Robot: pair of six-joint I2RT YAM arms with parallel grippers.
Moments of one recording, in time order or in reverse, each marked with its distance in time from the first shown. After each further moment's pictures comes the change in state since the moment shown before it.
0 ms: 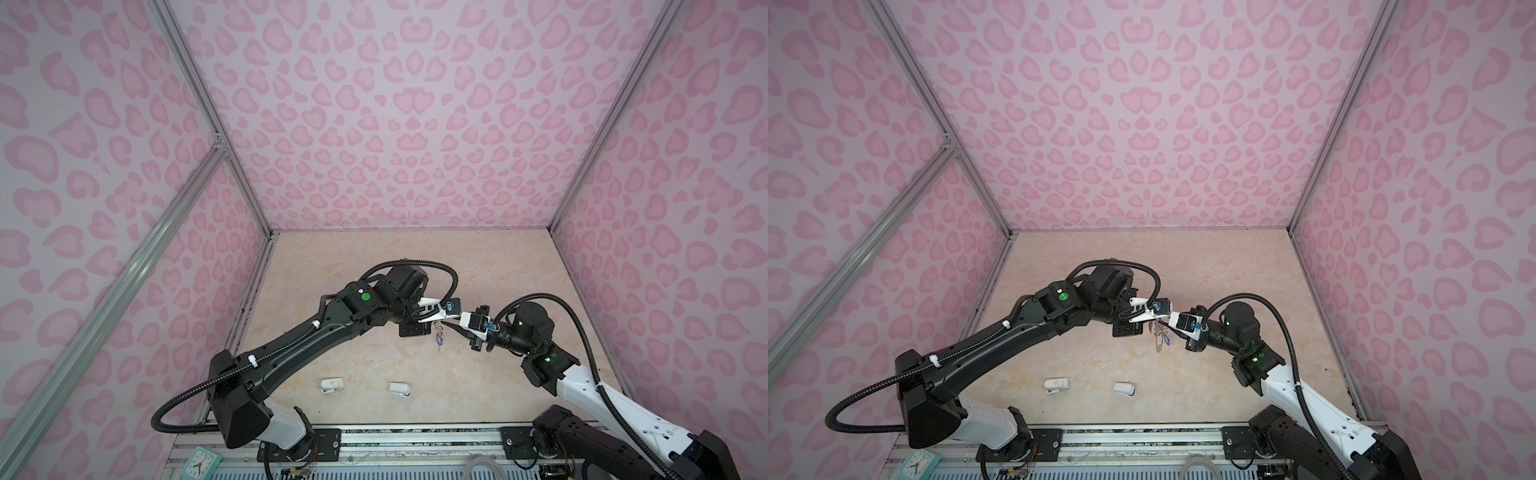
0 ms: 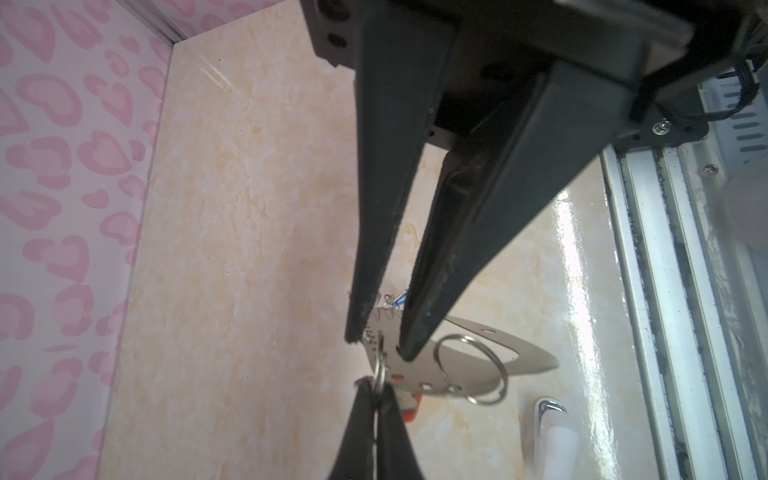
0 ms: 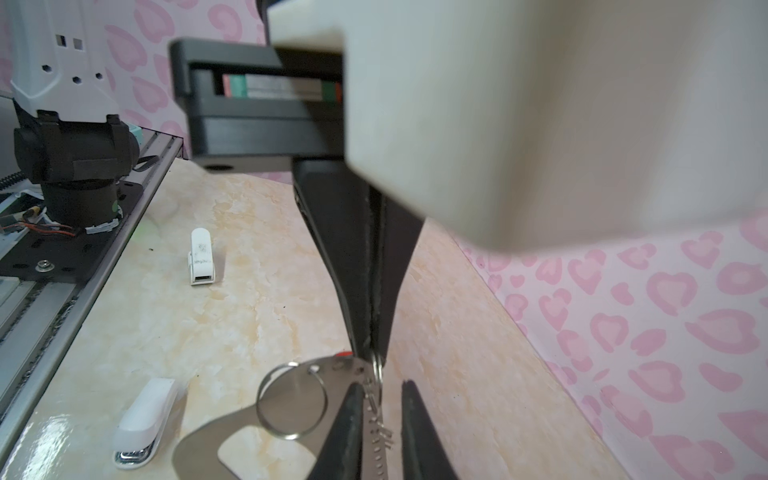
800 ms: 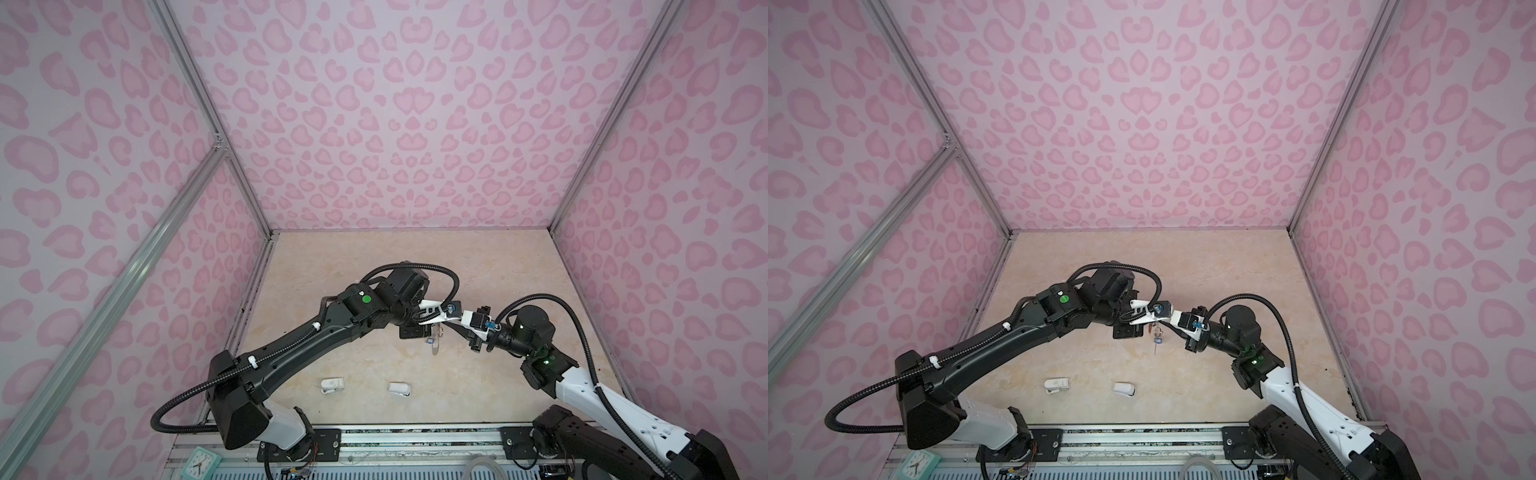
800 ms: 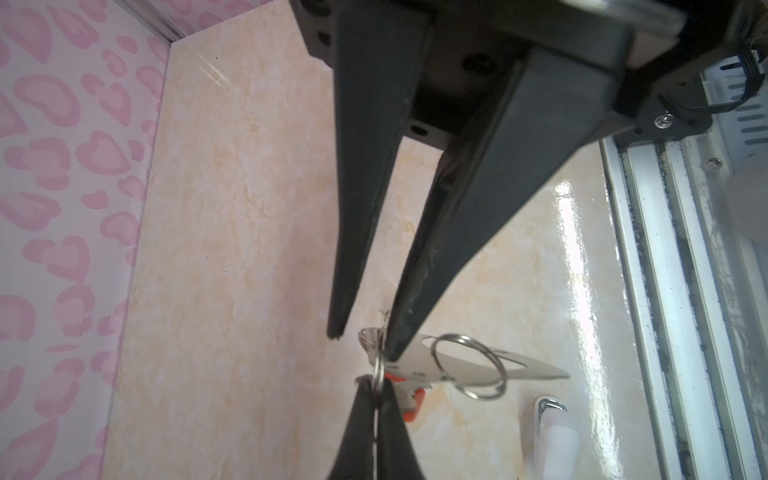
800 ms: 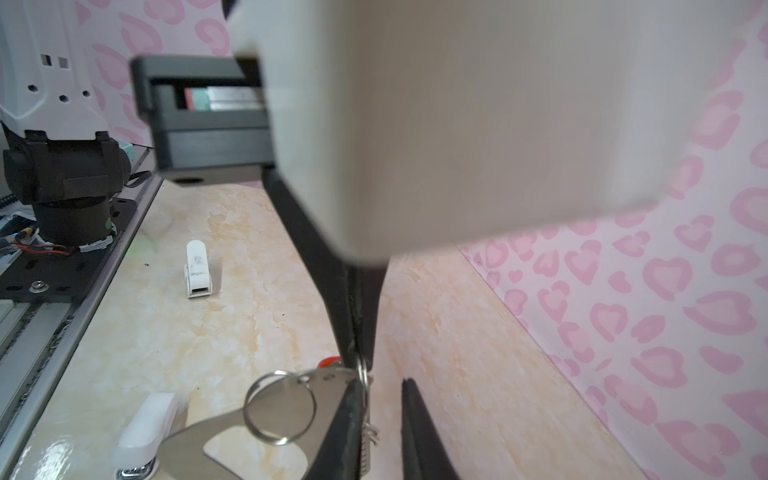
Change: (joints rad) left arm -0.007 -0.013 -0.021 0.011 -0.003 0.001; right arm -0.006 -0.018 -0.047 0.068 0.032 0.079
